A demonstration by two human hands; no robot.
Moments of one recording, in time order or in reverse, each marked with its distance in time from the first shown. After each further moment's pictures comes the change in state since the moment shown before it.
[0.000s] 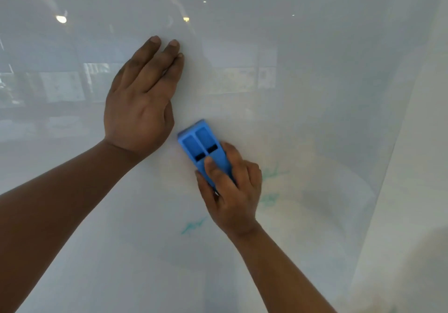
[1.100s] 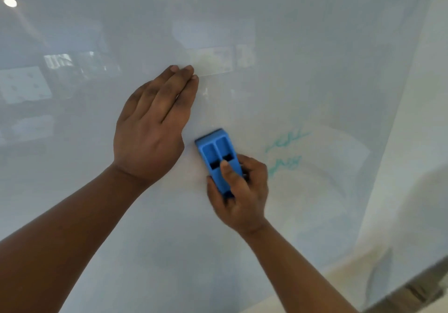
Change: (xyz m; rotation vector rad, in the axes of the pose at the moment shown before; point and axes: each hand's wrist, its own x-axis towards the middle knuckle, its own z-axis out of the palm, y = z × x) left_hand -0.074 -0.007 -0.021 -0.089 -0.013 0.102; right_hand -0.061 -0.052 0.015 -0.002 -0.003 0.160
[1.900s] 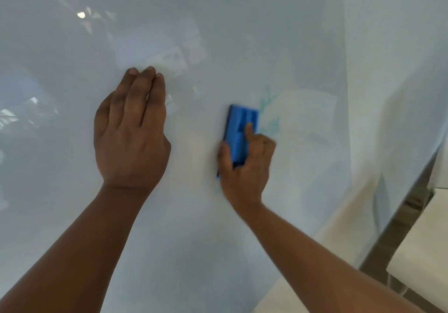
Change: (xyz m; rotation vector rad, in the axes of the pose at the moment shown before) left_hand -0.005 0.001 0.004 0.006 0.021 0.038; right_hand -0.003 -0.025 0.016 -0.170 0.282 0.686
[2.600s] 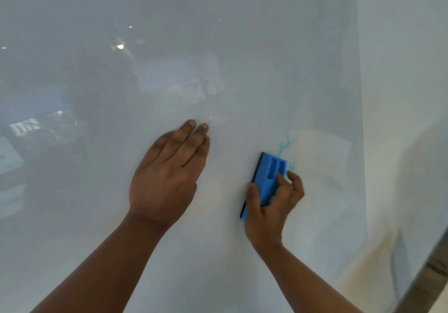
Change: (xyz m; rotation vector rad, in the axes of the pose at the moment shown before) left_hand -0.001 0.000 -0.002 -0.120 -0.157 0.165; right_hand 0.007 0.035 0.000 0.161 -0.048 0.032
